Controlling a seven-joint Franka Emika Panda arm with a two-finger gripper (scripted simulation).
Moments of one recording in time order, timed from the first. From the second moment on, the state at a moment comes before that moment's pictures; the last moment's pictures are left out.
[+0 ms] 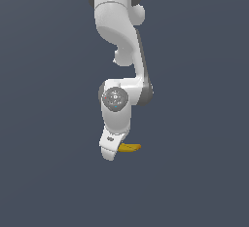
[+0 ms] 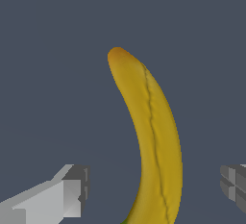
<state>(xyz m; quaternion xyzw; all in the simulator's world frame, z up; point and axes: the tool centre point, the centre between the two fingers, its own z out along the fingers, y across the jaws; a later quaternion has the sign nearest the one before) 0.087 -0.024 0.068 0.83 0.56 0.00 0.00</state>
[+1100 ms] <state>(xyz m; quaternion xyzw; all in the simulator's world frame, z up) 0.087 -0.024 0.019 0.83 0.56 0.00 0.00</state>
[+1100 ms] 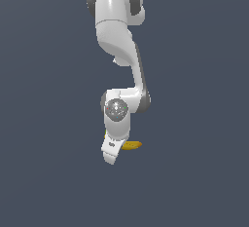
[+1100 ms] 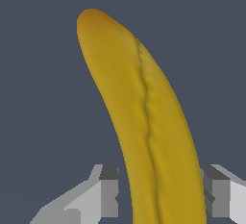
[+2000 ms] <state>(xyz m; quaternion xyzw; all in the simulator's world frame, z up) 0.087 -0.011 0.070 0.83 0.56 0.00 0.00</state>
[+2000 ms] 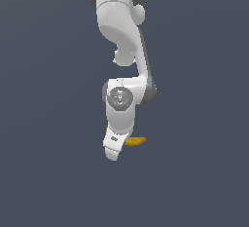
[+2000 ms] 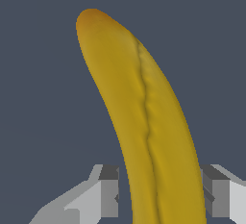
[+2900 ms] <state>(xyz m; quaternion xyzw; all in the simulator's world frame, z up) 0.093 0.036 0.266 0.83 0.56 0.00 0.00</state>
